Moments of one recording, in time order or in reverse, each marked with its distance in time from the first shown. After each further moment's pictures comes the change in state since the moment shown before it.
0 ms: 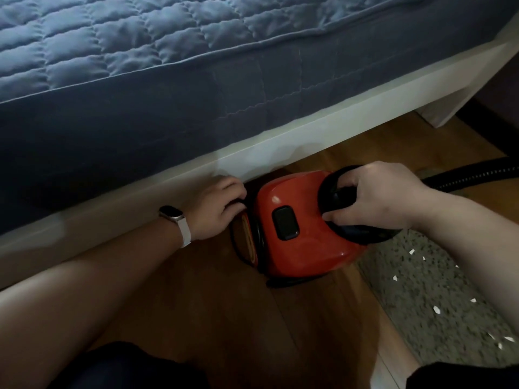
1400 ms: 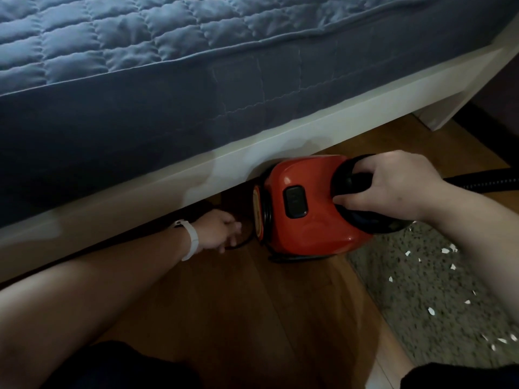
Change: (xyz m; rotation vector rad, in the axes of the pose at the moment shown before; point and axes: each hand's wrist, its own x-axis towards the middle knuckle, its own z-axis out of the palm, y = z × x) left_hand -0.009 0.008 0.038 -0.557 -0.356 -0.919; right_hand -0.004 0.017 -0.010 0.054 0.120 0.085
